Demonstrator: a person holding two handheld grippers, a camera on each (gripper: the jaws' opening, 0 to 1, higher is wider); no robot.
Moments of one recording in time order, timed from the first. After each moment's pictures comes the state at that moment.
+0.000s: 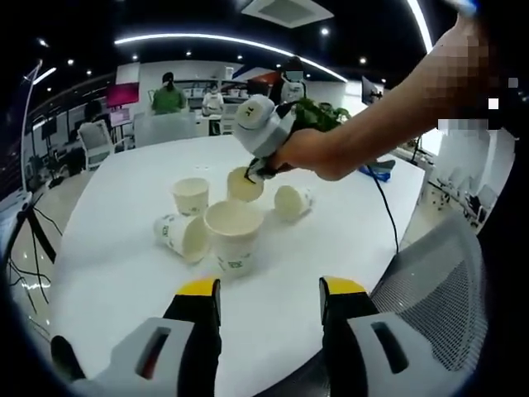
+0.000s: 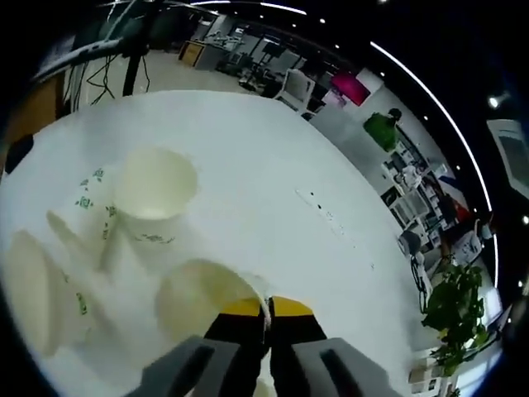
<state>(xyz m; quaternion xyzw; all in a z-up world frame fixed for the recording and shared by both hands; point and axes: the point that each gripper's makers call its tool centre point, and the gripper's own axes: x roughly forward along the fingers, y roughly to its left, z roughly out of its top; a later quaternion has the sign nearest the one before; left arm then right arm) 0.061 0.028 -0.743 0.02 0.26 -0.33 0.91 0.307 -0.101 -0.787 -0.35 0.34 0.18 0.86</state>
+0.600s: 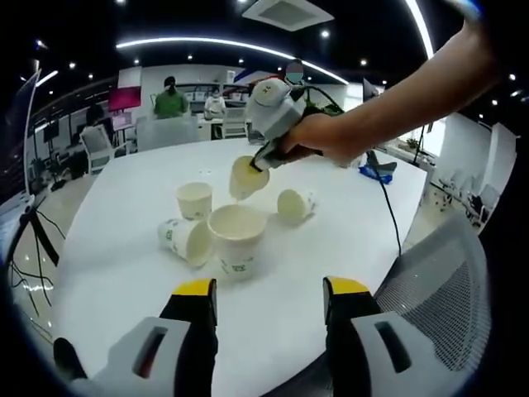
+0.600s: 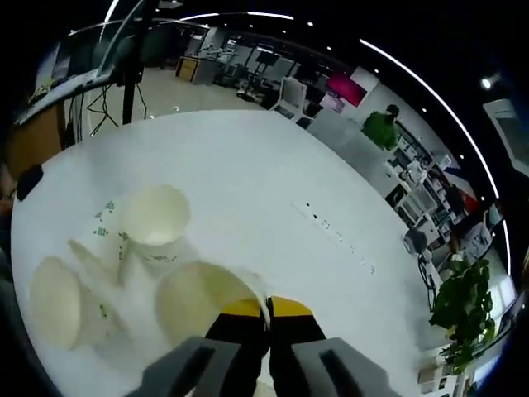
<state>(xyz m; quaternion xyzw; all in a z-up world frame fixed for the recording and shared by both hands) 0.064 0.030 -0.739 0.02 0.24 -0.32 0.91 0.289 -0.095 -0.745 -0.32 0.32 0.21 0.87</state>
